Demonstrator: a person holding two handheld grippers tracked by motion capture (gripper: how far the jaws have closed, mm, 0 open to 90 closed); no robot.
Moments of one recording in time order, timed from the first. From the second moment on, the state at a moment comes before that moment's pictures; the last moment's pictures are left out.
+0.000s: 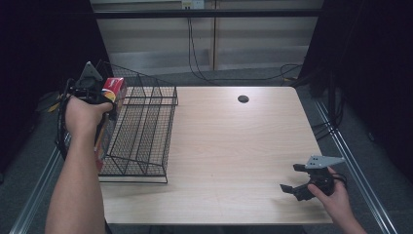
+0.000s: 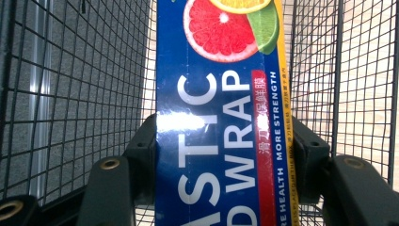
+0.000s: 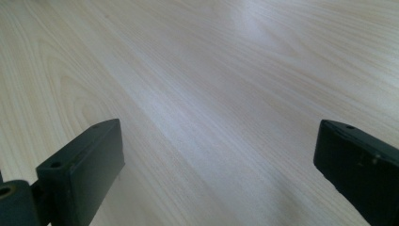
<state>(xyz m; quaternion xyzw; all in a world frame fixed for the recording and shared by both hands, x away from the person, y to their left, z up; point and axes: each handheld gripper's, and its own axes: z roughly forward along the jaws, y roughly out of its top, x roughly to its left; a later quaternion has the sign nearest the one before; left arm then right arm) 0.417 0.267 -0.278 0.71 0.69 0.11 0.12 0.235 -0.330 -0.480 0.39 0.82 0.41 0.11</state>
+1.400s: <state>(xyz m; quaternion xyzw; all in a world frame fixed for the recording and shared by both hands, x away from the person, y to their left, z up) 0.426 0.257 -0.287 0.71 0.69 0.10 0.10 0.234 -0.330 -0.480 0.39 0.82 0.41 0.11</state>
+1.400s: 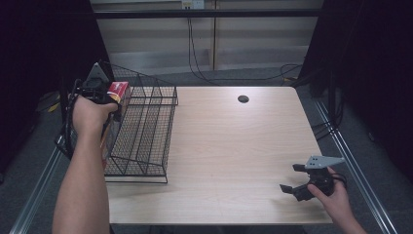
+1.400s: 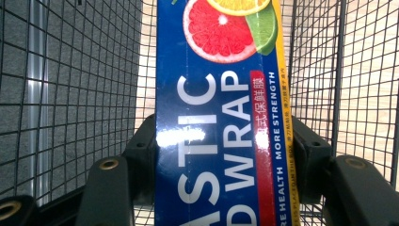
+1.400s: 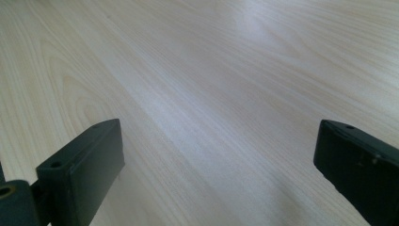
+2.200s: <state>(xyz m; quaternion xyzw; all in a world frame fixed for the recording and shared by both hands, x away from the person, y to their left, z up) 0.430 0.258 -0.297 0.71 0.70 0.09 0.08 0.234 -0.330 -0.480 0.38 0.82 0.41 0.11</state>
